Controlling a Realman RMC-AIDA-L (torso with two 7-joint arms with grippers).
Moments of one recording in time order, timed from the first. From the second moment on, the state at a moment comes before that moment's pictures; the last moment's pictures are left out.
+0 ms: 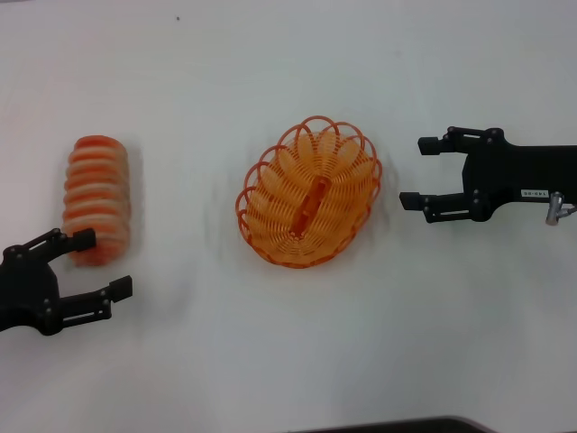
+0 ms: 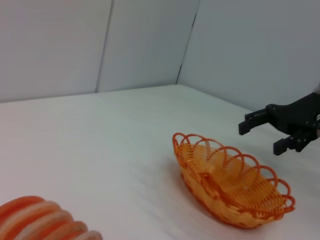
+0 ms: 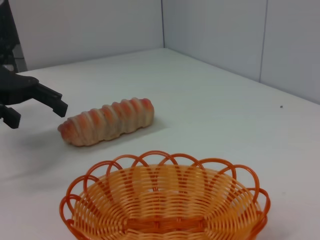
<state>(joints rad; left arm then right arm) -0.29 -2.07 0.52 0.58 2.12 1.65 -1.13 0.37 2.04 -0.79 -0.69 -1.98 -1.47 1.16</state>
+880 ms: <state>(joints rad) -0.30 -2.07 0.50 0.58 2.12 1.66 -1.13 0.55 2.03 -0.72 -0.79 -2.13 -1.53 1.94</state>
